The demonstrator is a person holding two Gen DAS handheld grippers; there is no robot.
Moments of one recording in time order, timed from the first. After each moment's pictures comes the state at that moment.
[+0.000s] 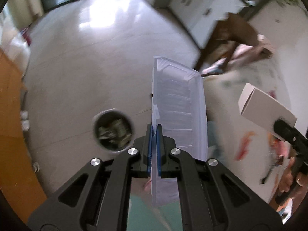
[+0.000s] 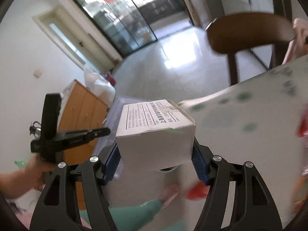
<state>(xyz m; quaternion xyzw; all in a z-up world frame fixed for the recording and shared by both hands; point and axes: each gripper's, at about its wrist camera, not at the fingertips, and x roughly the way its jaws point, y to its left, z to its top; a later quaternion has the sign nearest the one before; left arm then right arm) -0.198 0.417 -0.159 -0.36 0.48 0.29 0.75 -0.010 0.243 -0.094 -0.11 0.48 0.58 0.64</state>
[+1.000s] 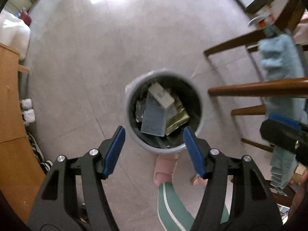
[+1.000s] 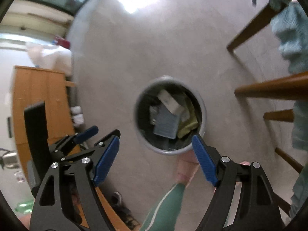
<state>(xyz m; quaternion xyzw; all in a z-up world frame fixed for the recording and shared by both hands) -0.229 0.501 -0.431 -0.33 0.60 0.29 0.67 -0.087 0.400 -0.377 -0.15 0.65 0.46 0.59</state>
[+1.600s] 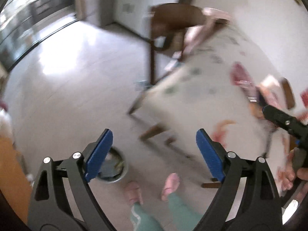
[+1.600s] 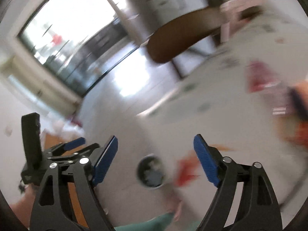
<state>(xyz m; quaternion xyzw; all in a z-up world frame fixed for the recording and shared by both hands) -0.069 0.360 -0.103 -0.20 0.48 0.12 0.85 0.019 0.102 -0.055 0.02 0.45 0.37 0.81</state>
